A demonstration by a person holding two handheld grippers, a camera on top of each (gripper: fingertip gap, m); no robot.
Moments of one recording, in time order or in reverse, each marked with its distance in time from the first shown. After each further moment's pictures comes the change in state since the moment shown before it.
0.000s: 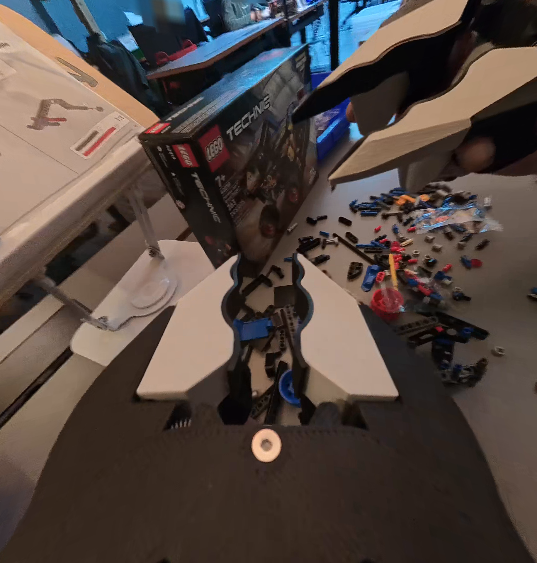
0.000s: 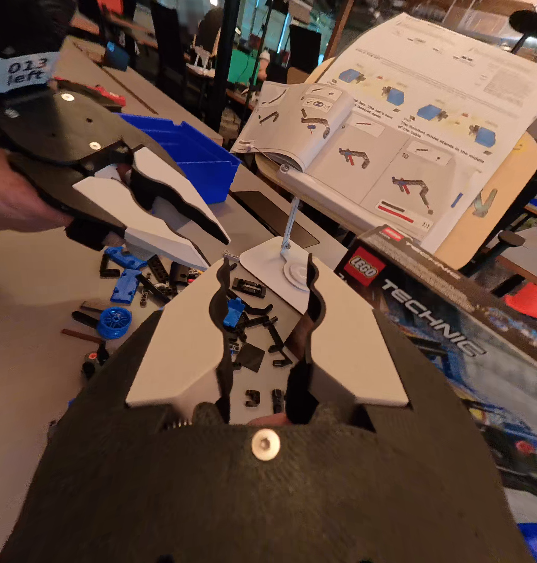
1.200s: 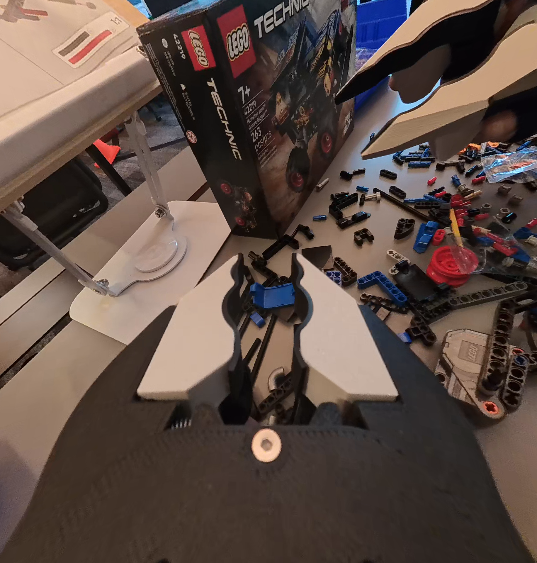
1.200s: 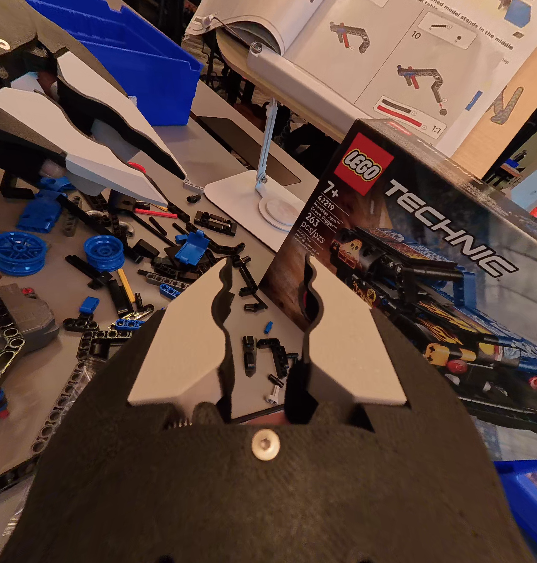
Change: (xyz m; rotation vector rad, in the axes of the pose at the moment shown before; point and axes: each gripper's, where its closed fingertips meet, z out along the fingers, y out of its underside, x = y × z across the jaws) left arm -0.025 0.059 0.021 -0.057 -0.047 -0.001; right arm 0.024 0.082 0.012 -0.154 0.068 -0.044
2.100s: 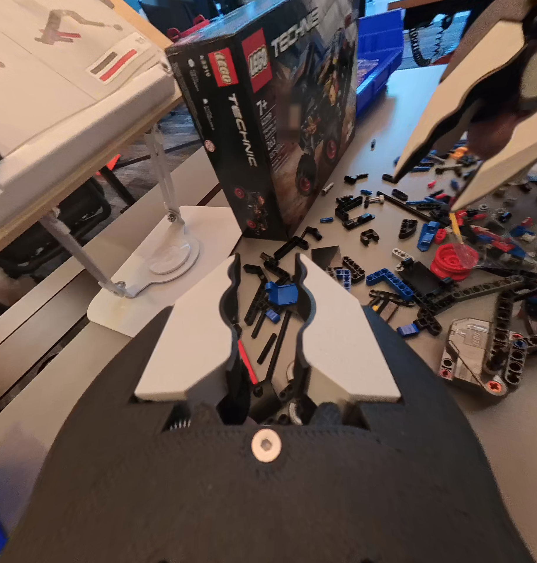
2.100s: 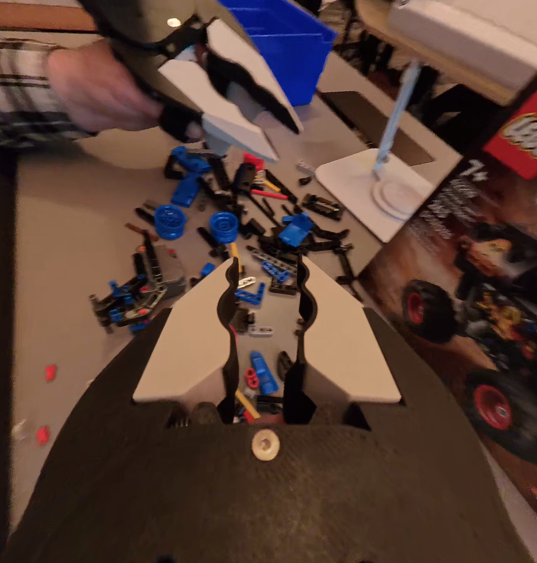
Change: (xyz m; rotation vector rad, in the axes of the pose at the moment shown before) left arm -0.014 -0.006 -0.013 0.018 0.017 0.009; right arm -0.065 0.006 -0.019 -0.073 -0.454 0.085
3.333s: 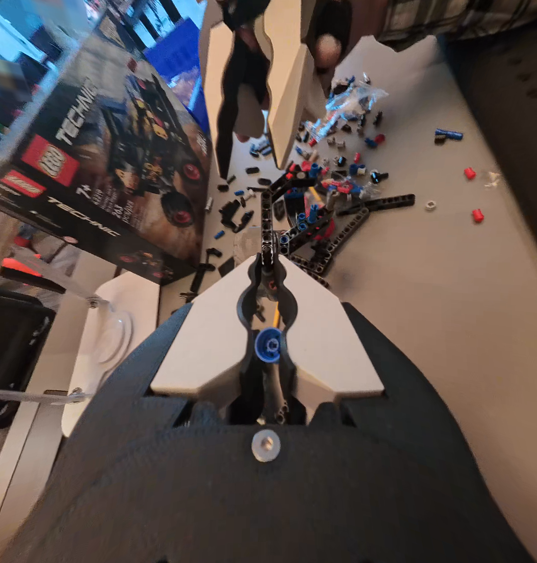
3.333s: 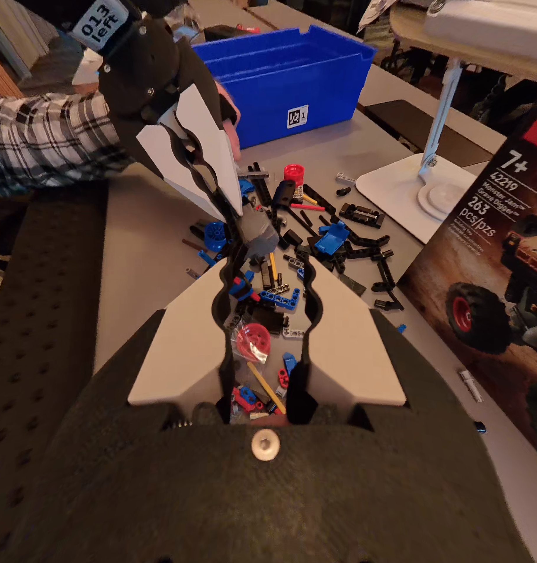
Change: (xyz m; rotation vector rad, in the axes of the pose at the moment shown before) left arm 0.095 -0.007 -0.023 -0.008 0.359 0.410; right arm -0.011 -0.010 -0.016 0.085 -0.148 0.114
